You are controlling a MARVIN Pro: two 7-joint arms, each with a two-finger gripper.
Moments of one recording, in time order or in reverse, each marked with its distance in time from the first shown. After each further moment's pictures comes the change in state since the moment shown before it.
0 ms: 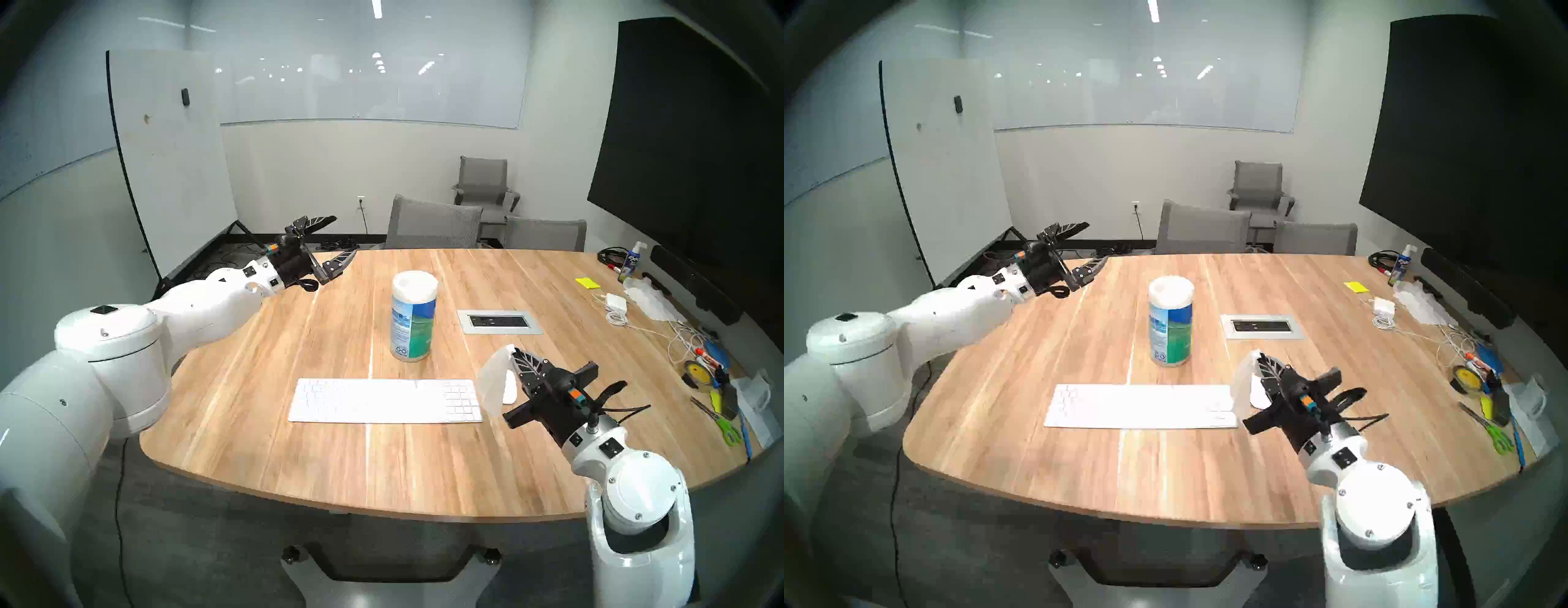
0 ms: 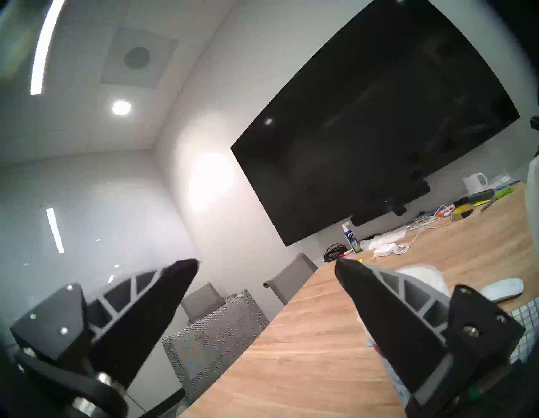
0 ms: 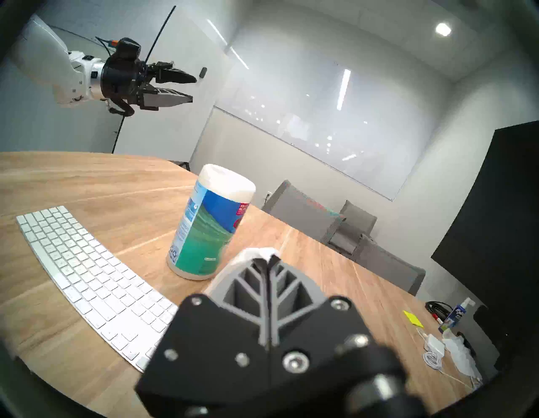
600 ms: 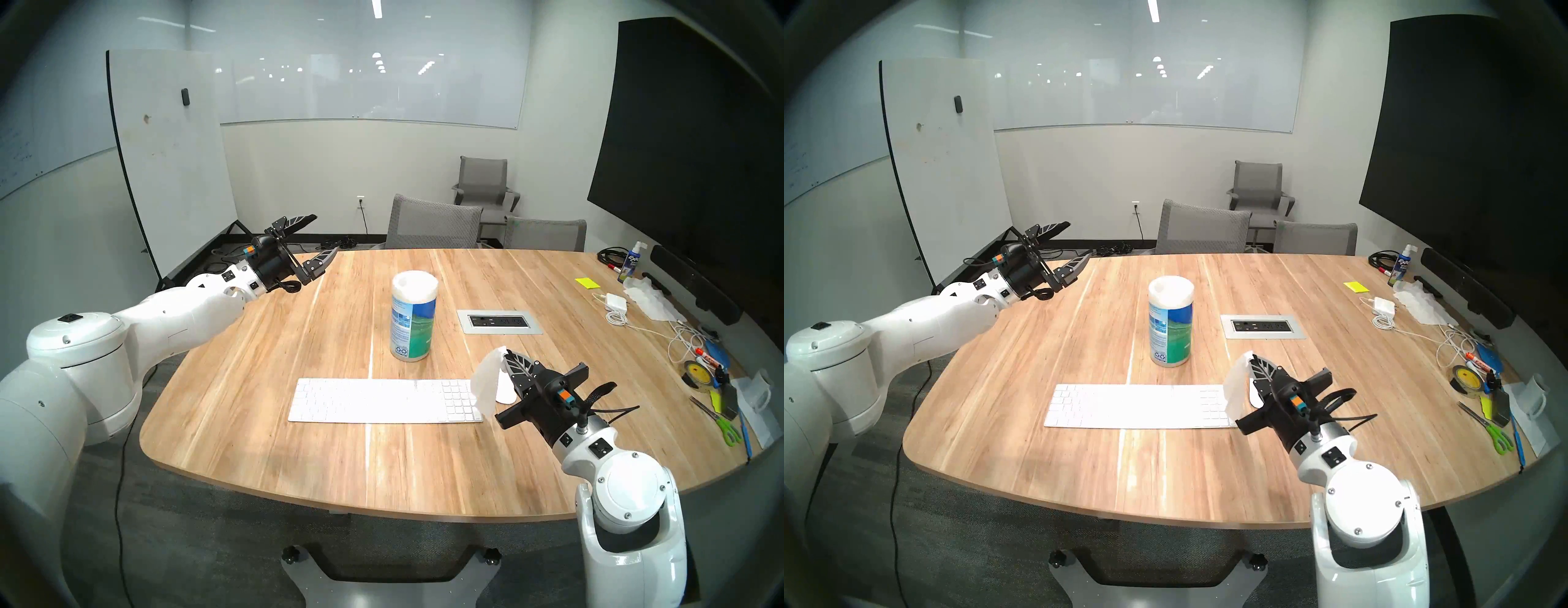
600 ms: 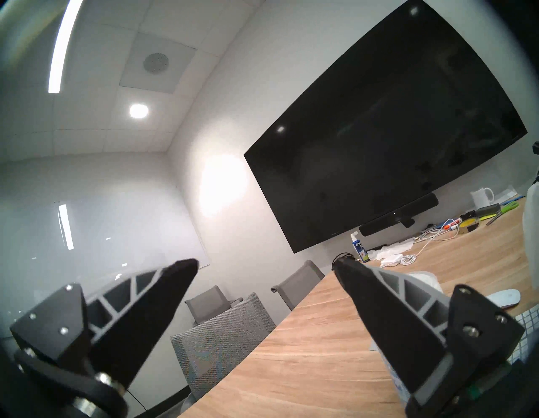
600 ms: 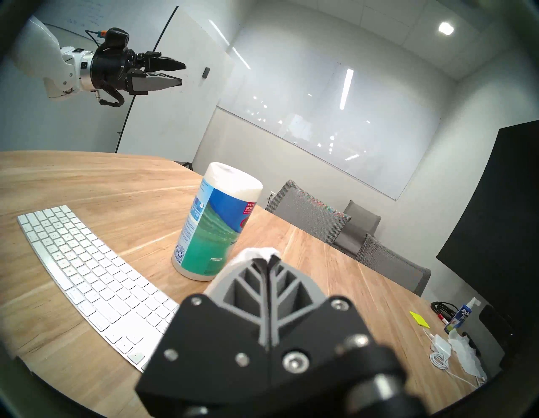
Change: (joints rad) left arm 0.047 0.118 -0.065 -0.153 -0.027 -0.002 0.005; right arm 0.020 -0.004 -0.027 0.030 -0.017 -0.008 -0.008
